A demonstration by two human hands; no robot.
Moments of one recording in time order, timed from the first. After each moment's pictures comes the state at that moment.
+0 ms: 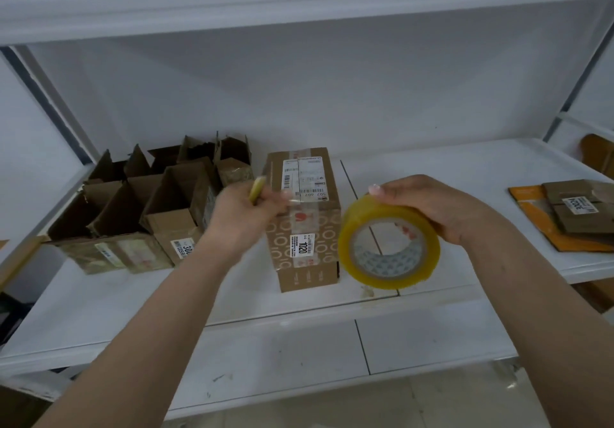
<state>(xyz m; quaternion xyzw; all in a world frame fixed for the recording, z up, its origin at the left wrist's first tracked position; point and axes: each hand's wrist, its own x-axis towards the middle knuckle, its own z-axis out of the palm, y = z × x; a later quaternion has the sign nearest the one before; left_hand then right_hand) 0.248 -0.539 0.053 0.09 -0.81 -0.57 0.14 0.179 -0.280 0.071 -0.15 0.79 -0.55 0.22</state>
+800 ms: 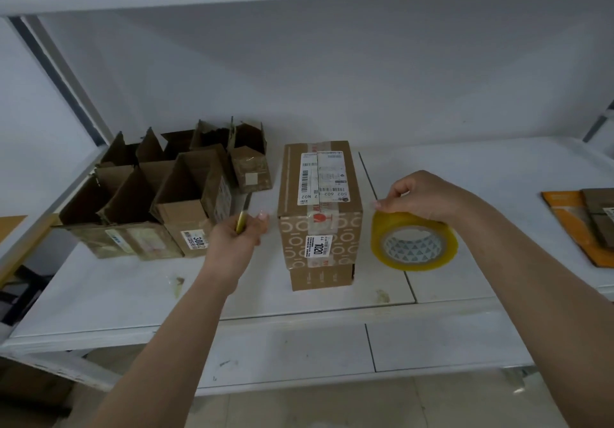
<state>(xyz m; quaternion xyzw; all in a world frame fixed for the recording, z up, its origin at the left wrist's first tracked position) 0.239 -0.579 -0.026 0.23 -0.76 -0.59 0.17 0.108 -0.306 0.035 -0.14 0.92 -0.34 0.16</state>
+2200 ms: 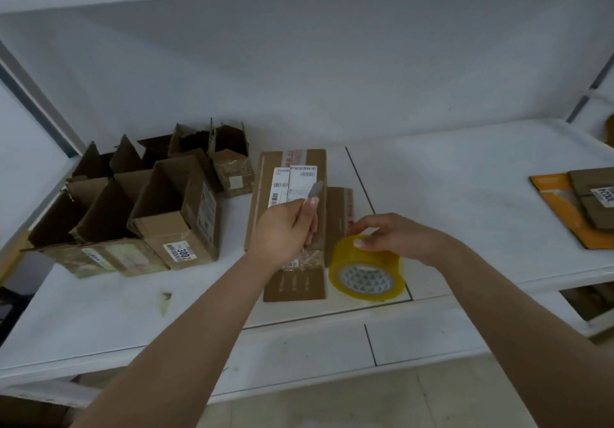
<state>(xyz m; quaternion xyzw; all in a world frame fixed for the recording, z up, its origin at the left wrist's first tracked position) 0.185 -0.527 -0.022 -0.02 -0.90 -0.42 0.11 0.125 -0.310 -0.026 -0.18 0.82 -0.45 0.30</state>
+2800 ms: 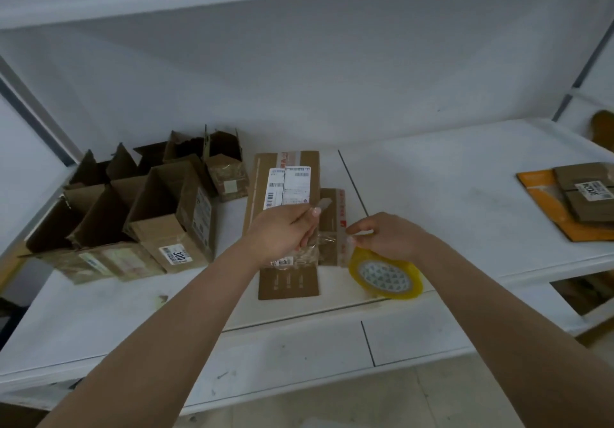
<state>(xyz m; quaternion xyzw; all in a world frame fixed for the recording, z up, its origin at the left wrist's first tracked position) 0.179 -0.528 -0.009 -0.07 -0.95 -0.31 0.00 0.125 -0.308 -0.036 -0.16 0.94 -0.24 0.18</state>
